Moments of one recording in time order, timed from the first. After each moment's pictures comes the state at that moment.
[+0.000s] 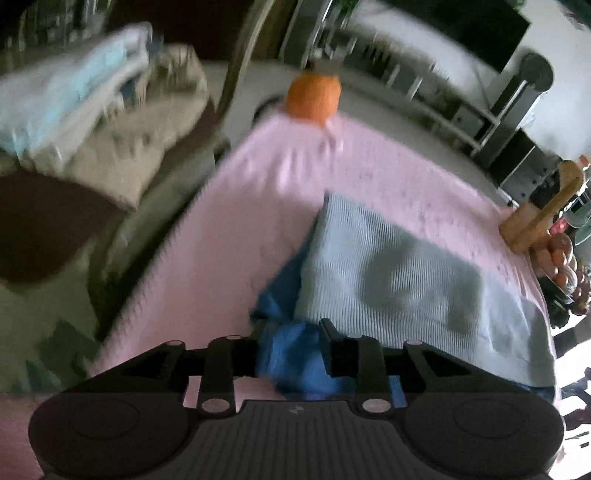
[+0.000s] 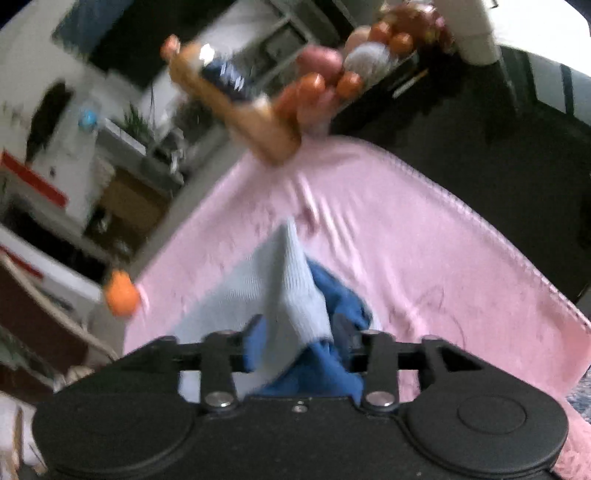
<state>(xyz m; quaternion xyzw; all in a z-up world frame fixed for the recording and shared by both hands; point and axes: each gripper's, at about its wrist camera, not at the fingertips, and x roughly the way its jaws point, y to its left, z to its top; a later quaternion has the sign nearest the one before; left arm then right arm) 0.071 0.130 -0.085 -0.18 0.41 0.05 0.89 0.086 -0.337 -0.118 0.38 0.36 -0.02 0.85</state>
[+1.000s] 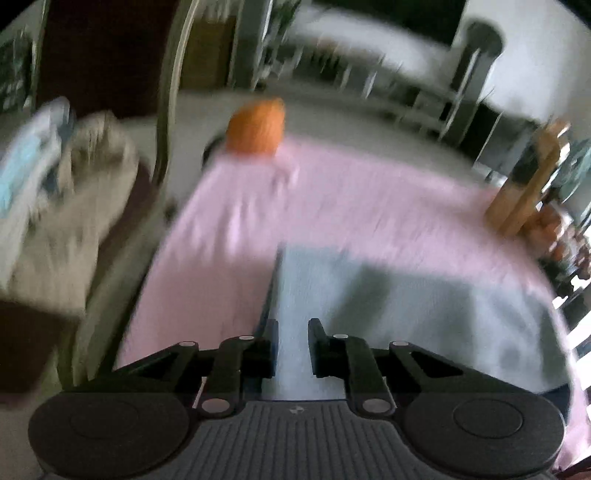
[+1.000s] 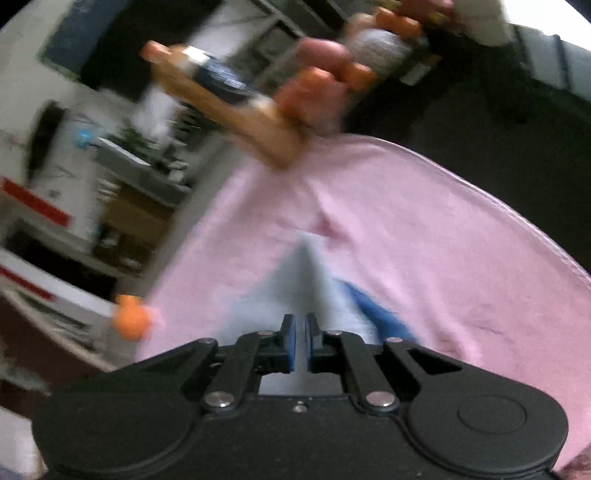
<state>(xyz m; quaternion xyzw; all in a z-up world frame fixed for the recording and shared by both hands) 0.131 0.111 -0.065 -0.10 0.38 -0.01 0.92 0.128 -0.330 -0.117 0.42 0.36 0.00 0.83</state>
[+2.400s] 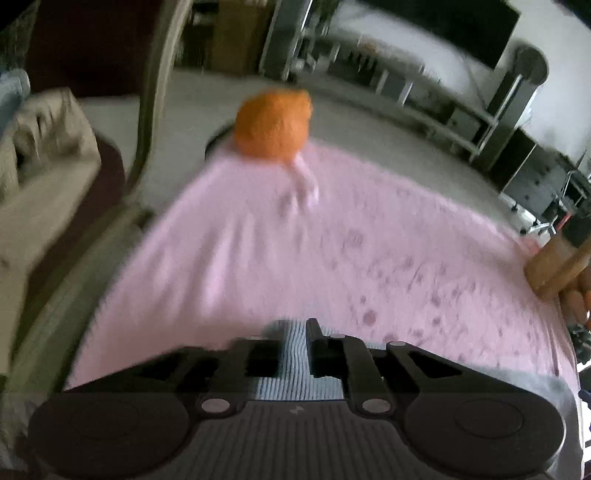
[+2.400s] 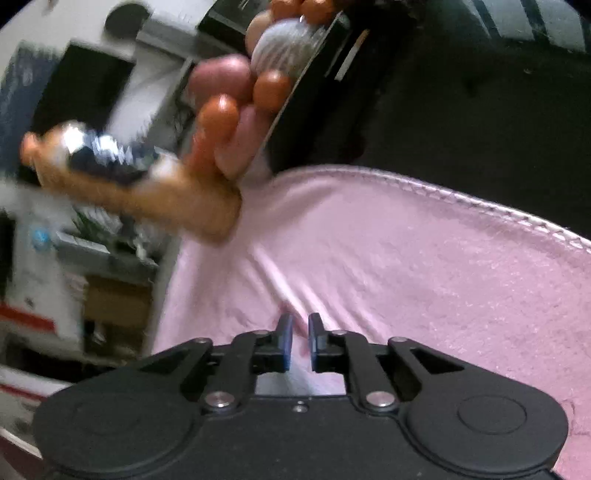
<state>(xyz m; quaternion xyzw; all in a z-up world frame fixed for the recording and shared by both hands) 0.244 0.120 -0.104 -0.15 0.39 0.03 0.91 0.193 -0.365 -0.192 0.56 0.31 -0.11 0.76</state>
